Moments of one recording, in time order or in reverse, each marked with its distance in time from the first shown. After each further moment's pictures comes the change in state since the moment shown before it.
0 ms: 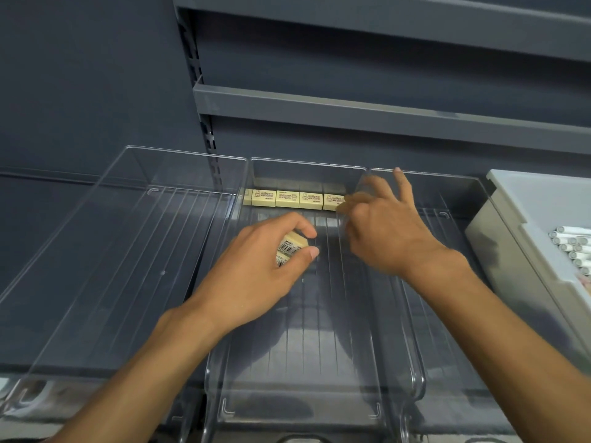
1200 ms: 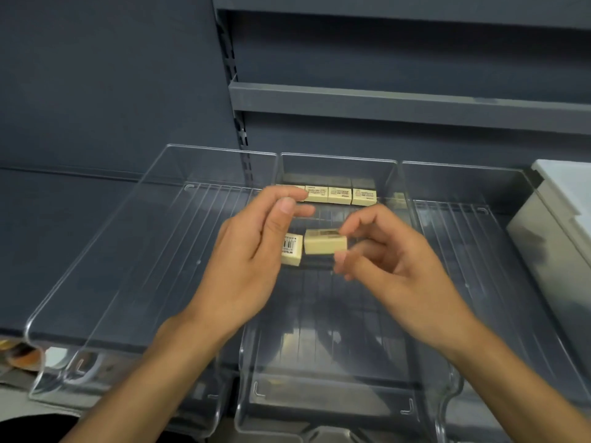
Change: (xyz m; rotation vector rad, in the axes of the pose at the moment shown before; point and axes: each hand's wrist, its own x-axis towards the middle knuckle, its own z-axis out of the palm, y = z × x) left_hand -0.024 -0.002 -0.016 -0.179 0.319 0.063; right_hand -0.064 -0.048 0.009 1.655 0.215 -0.165
